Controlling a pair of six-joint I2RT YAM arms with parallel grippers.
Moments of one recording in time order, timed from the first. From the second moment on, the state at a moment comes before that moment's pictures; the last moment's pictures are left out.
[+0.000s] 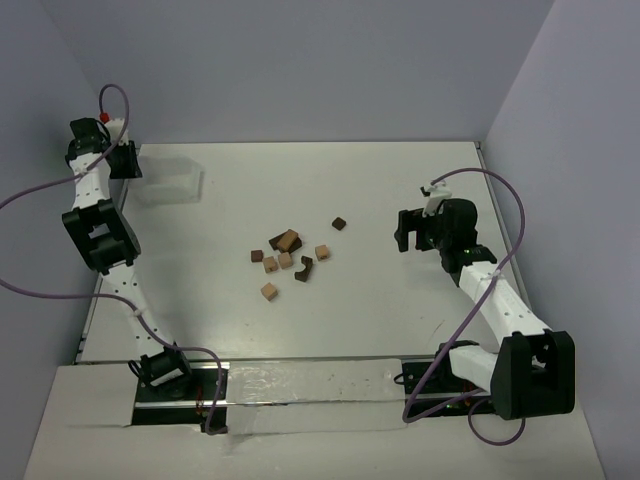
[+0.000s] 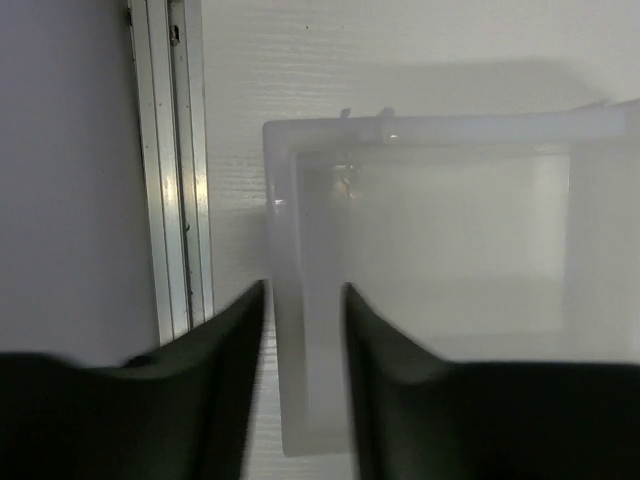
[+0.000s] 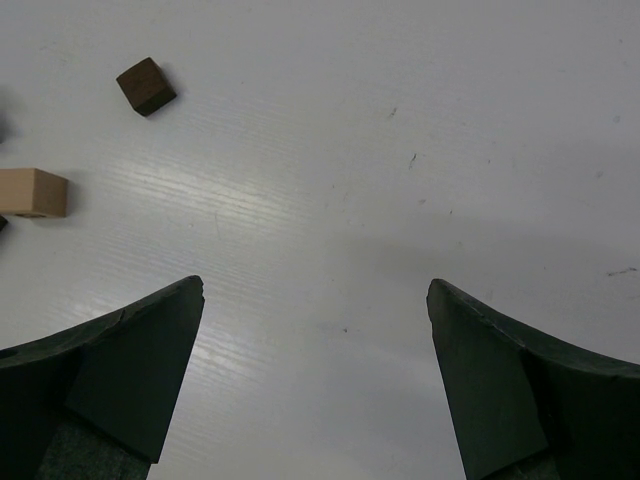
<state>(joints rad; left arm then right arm) 0.38 2.48 2.32 -0.71 0.29 0.29 0.06 1.11 0.65 -0.12 -0.21 -0.04</state>
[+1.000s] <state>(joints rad) -0.37 1.80 1.56 -0.68 0.41 0.36 0.06 1.03 0.65 -0.12 -0.25 -0.04</state>
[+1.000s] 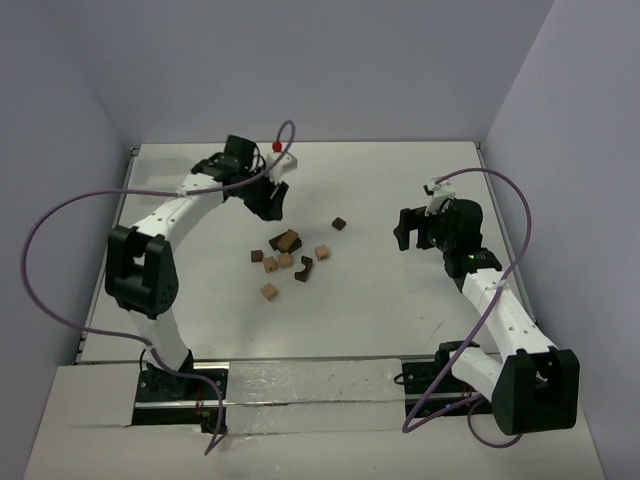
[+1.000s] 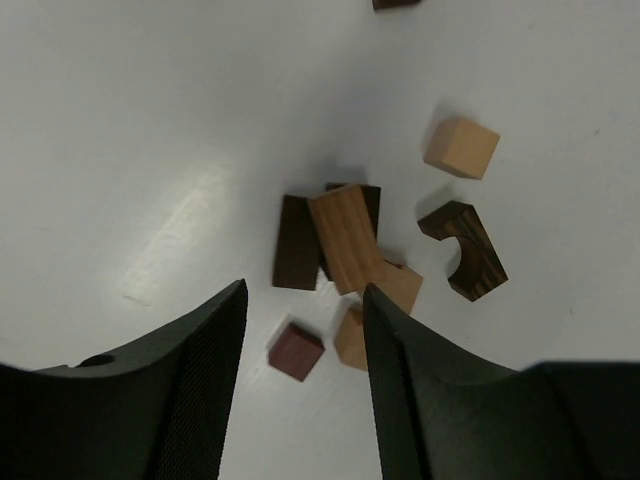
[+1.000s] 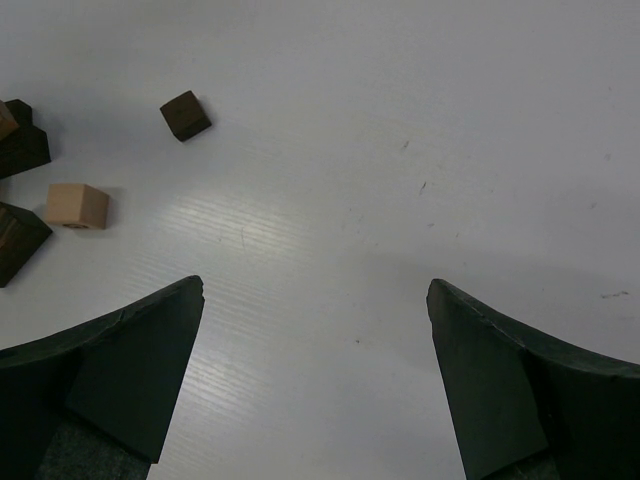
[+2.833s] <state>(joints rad) -0.84 1.90 1.30 -0.57 -0.07 -0.14 0.06 1.06 0.65 -0.11 -0.22 -0.01</state>
